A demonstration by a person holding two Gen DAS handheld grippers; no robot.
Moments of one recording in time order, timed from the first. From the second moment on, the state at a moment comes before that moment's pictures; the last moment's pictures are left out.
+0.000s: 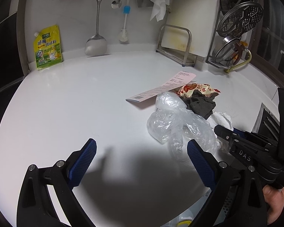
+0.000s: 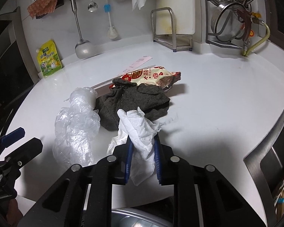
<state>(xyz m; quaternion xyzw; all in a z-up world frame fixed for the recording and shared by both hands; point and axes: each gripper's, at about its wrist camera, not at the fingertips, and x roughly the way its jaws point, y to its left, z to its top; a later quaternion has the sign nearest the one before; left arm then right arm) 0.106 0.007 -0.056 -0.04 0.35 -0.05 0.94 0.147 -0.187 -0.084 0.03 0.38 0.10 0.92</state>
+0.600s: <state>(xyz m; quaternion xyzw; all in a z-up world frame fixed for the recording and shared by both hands) 0.100 -0.009 -0.050 -0.03 0.35 -0.06 0.94 0.120 -0.230 -0.066 0.08 0.34 0.09 0.93</state>
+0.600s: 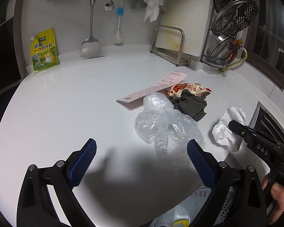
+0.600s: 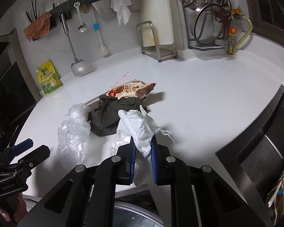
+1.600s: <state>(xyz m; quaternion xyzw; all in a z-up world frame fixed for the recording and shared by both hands) 0.148 -0.048 -0.074 -0.05 0.40 -0.07 0.91 0.105 -0.255 -0.060 0.10 0.32 0.09 0.94</state>
